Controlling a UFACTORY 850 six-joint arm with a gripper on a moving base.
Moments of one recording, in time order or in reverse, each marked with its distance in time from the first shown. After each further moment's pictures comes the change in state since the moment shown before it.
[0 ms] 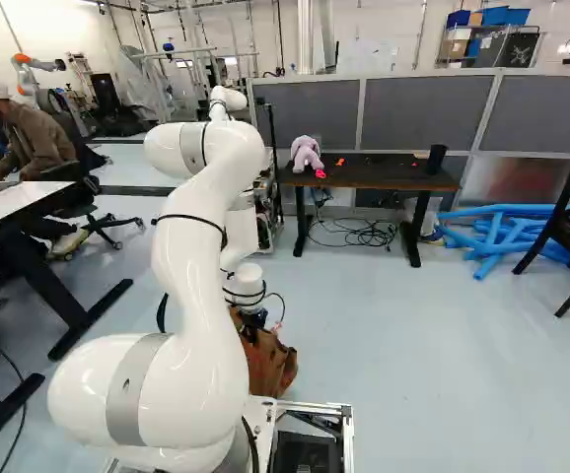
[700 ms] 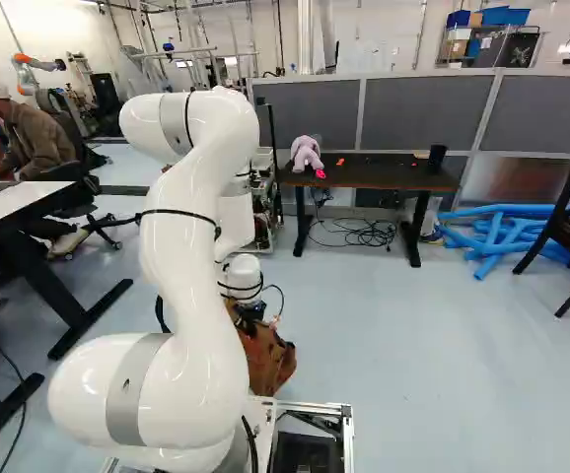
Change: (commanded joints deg) arm -0.1 9.1 6.4 0.3 0.2 0.0
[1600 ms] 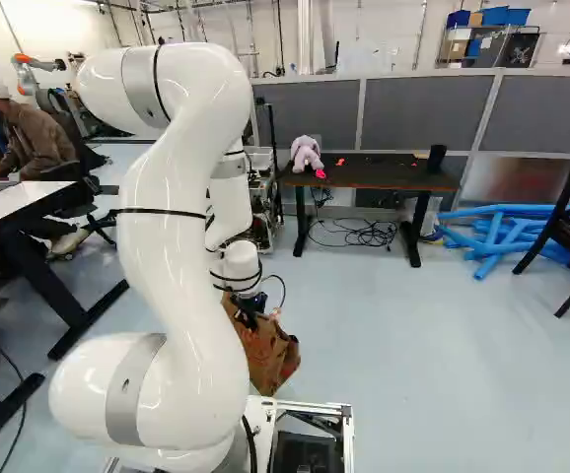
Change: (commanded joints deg) arm -1.8 12.4 7.0 0.0 -5.3 0.0
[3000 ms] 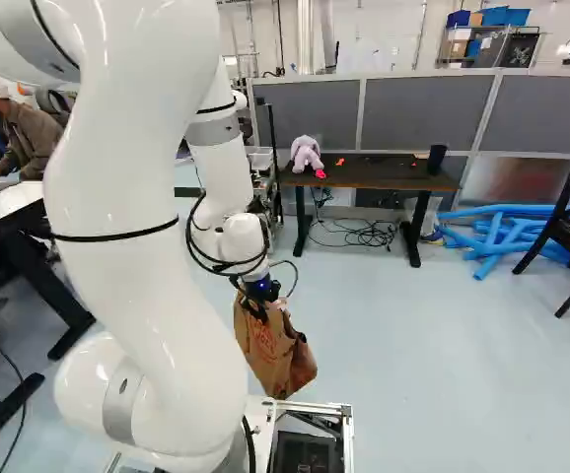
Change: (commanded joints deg) arm -5.9 20.8 6.9 8.9 -16.2 0.0
